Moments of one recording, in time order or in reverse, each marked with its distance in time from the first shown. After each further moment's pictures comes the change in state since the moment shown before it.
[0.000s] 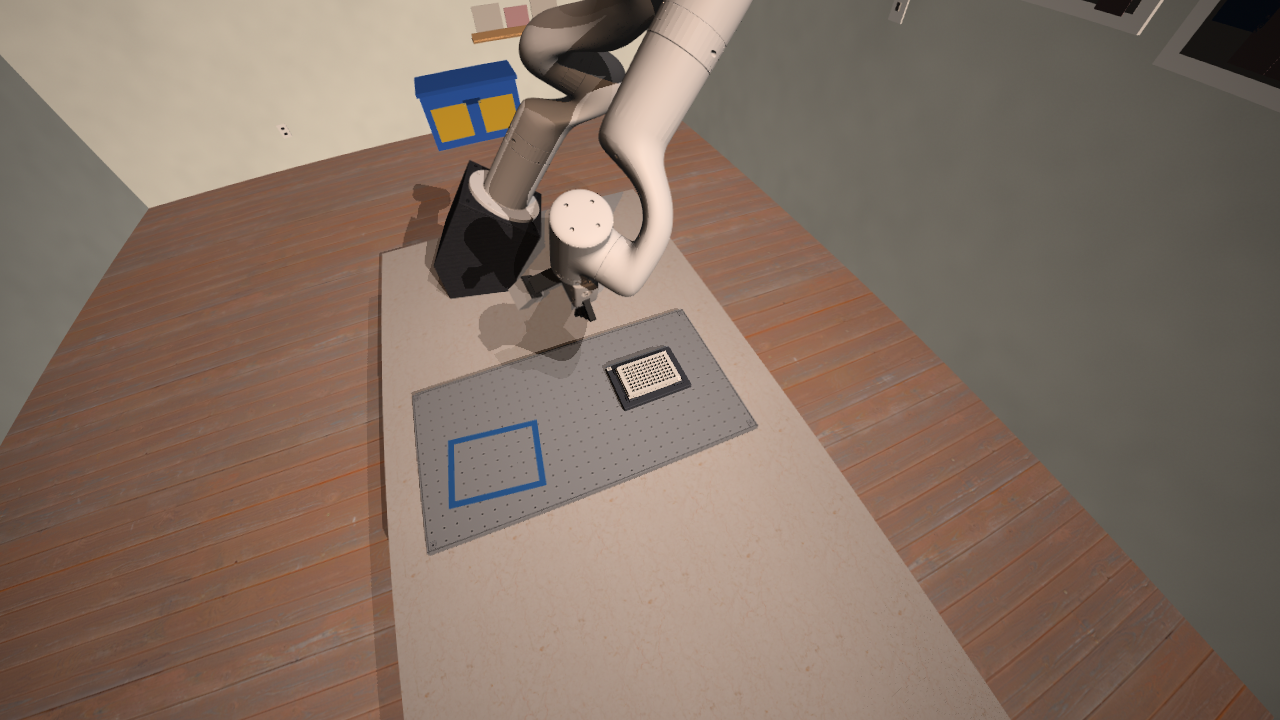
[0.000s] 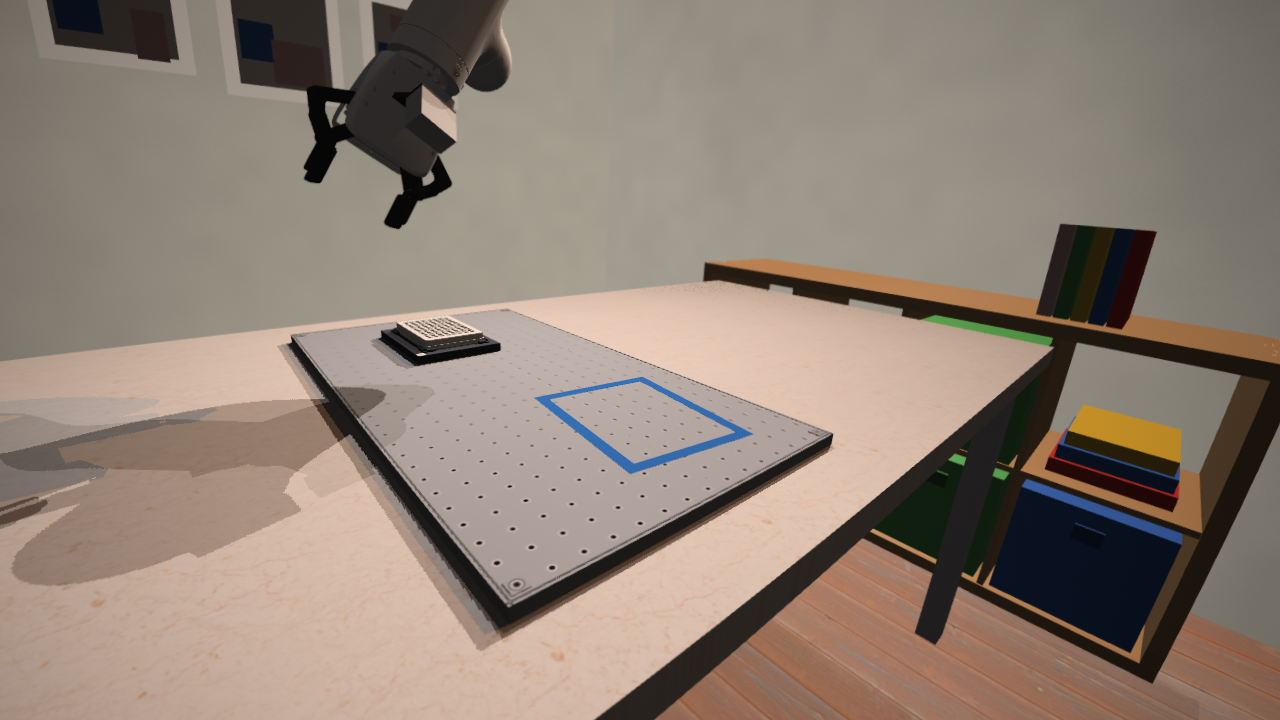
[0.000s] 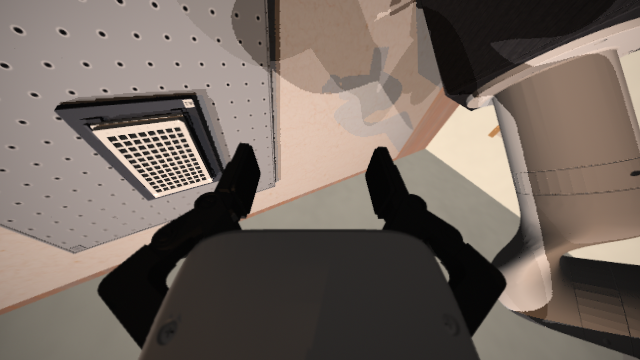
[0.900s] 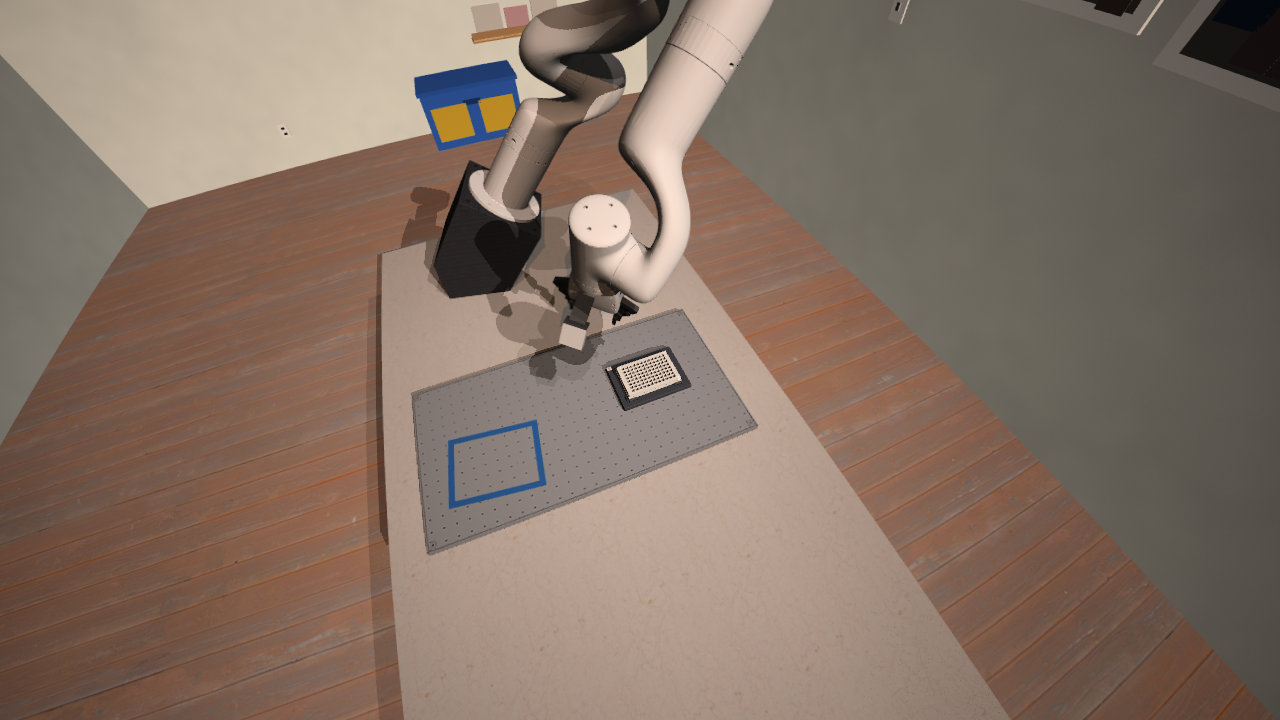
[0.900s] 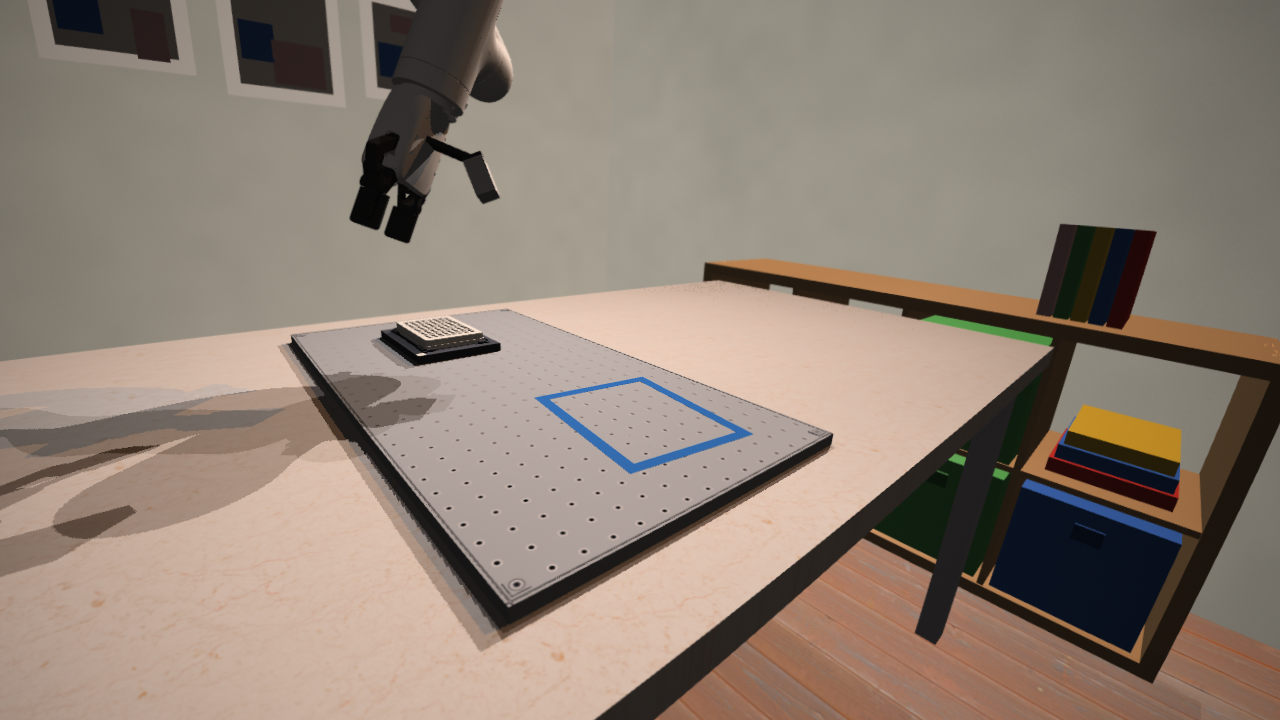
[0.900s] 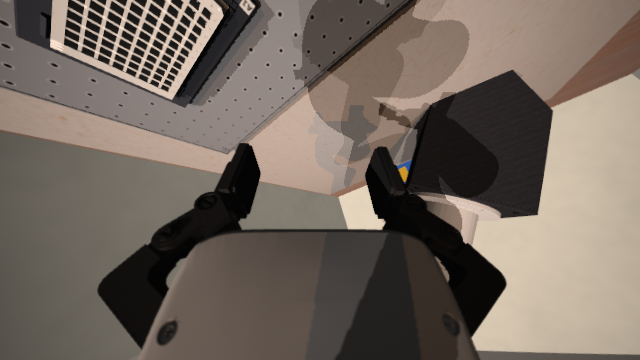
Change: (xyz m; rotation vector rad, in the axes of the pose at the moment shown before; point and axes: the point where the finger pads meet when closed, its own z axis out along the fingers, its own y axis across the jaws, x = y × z) arm -0.028 -0.050 0.009 0.139 0.042 -0.752
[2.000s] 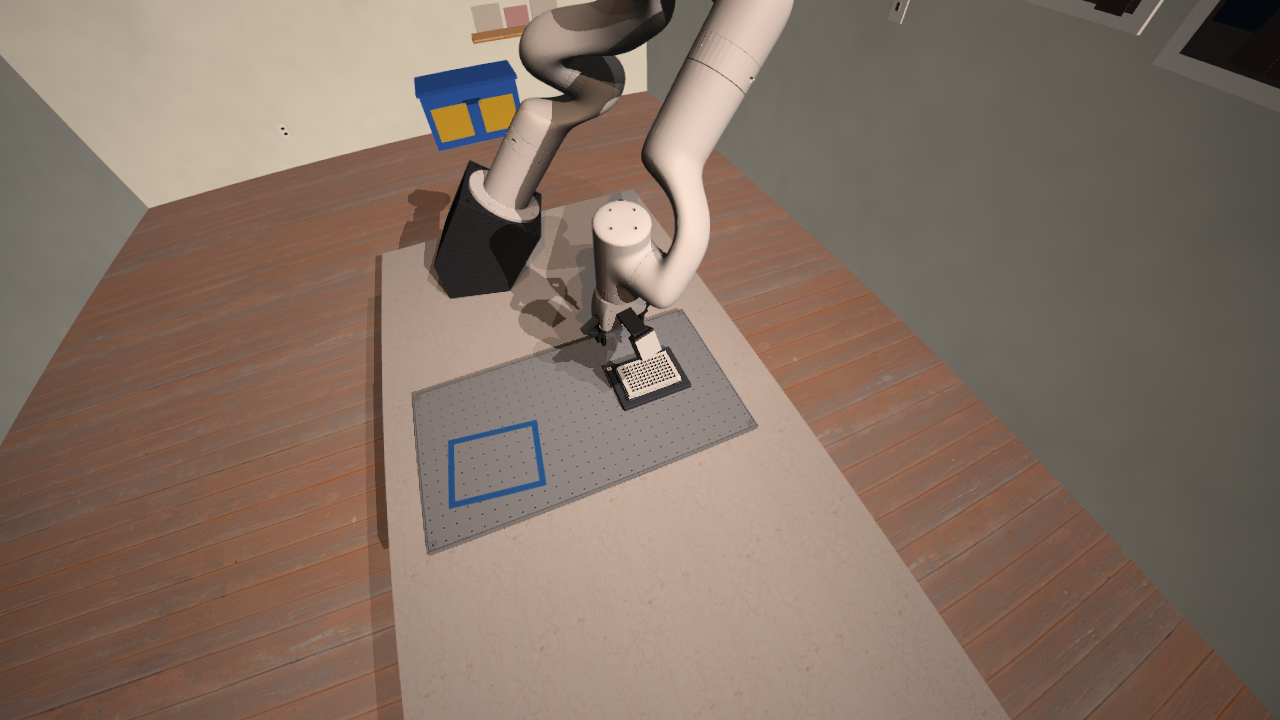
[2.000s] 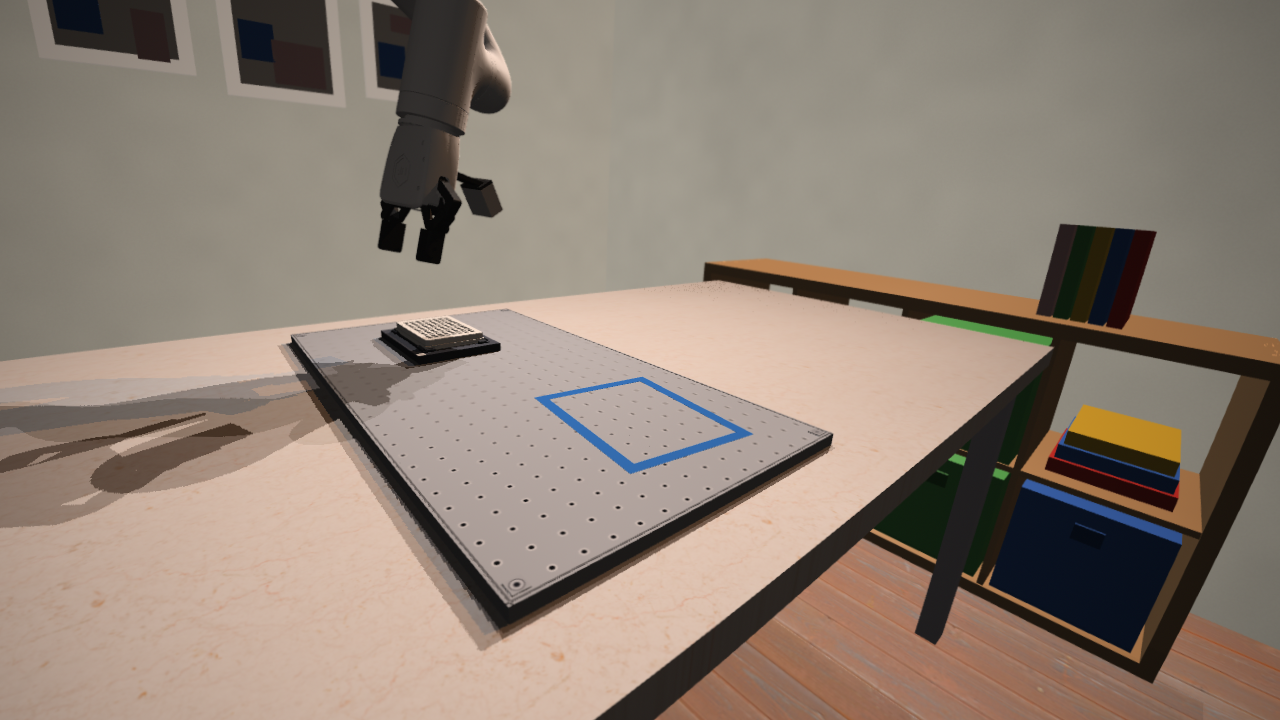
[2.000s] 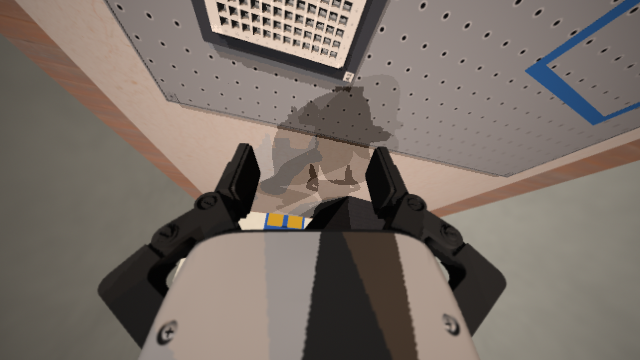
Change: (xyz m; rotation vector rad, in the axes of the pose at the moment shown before) arm 0.014 -0.060 0.015 0.052 0.157 -0.908
